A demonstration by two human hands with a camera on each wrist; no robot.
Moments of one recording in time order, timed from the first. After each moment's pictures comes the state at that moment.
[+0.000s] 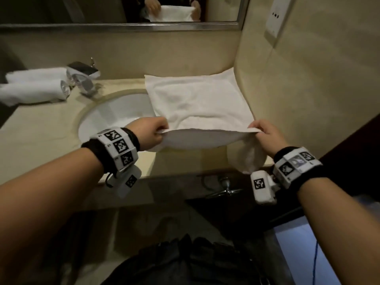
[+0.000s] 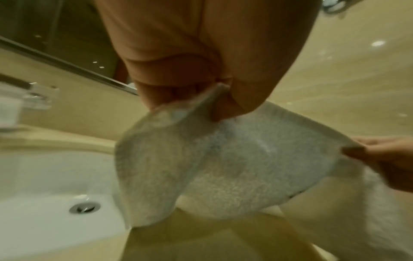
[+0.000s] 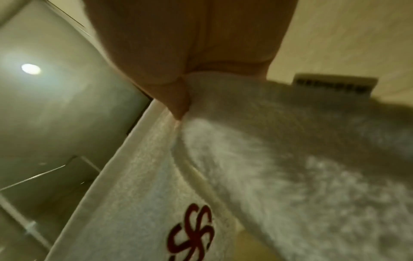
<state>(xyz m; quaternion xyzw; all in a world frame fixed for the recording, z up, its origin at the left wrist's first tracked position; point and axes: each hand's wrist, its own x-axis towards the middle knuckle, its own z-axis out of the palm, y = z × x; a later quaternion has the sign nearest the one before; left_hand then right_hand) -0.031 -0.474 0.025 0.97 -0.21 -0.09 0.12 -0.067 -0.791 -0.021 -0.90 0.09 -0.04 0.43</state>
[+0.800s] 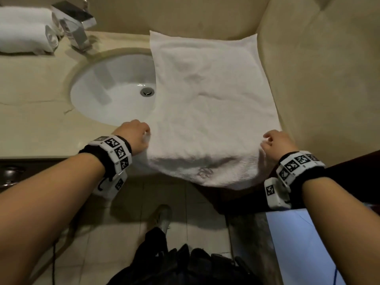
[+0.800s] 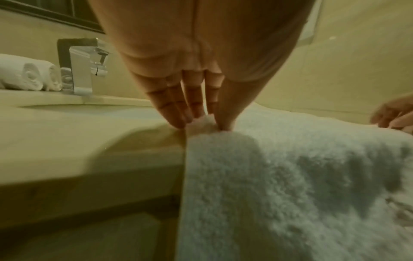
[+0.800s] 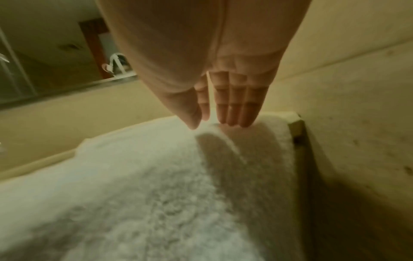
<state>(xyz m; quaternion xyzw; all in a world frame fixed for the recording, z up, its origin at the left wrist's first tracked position) -0.027 -0.414 -0.081 0.98 -0.11 -0.16 0.07 -0.065 -0.797 -0.087 -0.97 0.16 0.12 0.15</state>
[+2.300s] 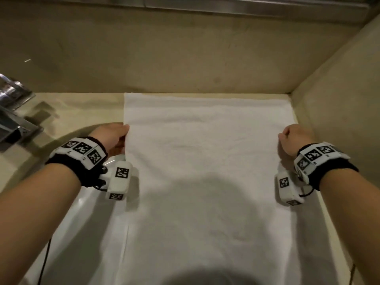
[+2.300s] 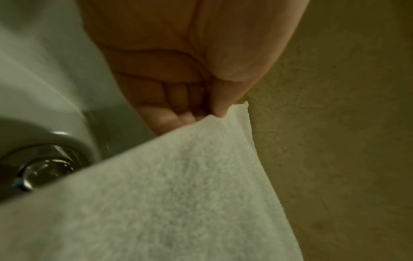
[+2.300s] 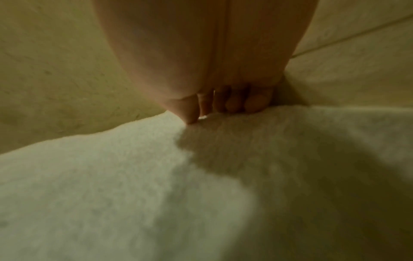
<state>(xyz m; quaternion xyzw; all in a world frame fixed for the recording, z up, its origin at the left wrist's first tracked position) 0.347 -0.383 -0.130 0.69 0.29 -0.21 0.63 0.322 -0.817 -0.109 -0.95 0.26 0.15 0.09</state>
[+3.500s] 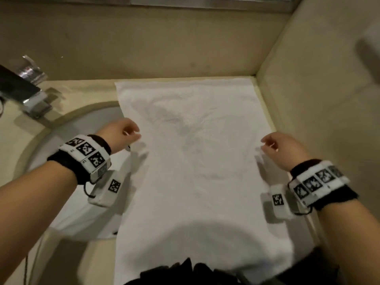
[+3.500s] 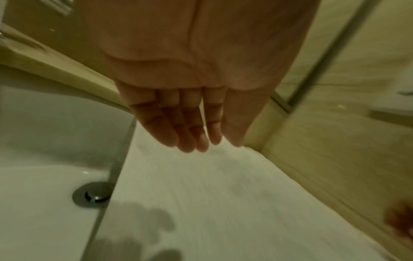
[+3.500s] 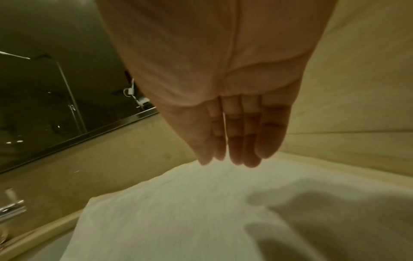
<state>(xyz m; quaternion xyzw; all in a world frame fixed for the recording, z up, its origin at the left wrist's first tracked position) 0.239 -0.412 -0.070 0.94 -0.03 -0.18 0.29 0.151 -0.796 -0.047 -0.97 0.13 0.11 0.19</state>
